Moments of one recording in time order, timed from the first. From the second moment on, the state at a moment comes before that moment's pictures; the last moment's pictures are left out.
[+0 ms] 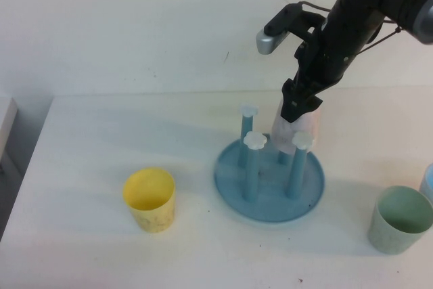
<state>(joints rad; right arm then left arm) 0.37 2.22 -2.14 0.21 1.30 -0.65 0.00 -0.01 0.02 -0.16 0.36 0.13</state>
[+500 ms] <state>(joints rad) 0.37 2.22 -2.10 0.19 1.29 -0.65 0.00 -0.01 0.02 -0.16 0.36 0.13</state>
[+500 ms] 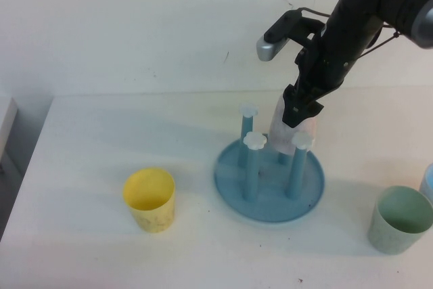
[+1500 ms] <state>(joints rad) 0.36 1.93 -2.16 0.19 1.30 -0.47 0.00 -0.01 0.02 -0.16 0.36 0.13</state>
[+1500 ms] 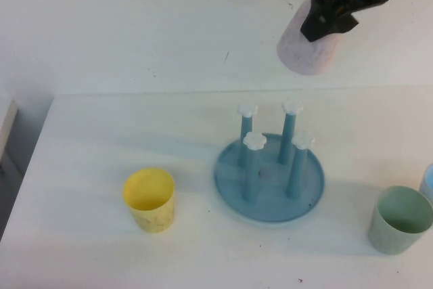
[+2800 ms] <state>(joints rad) -0.19 1.40 -0.78 1.49 1.25 -0.39 0.00 -0.01 0.02 -0.16 0.36 0.13</state>
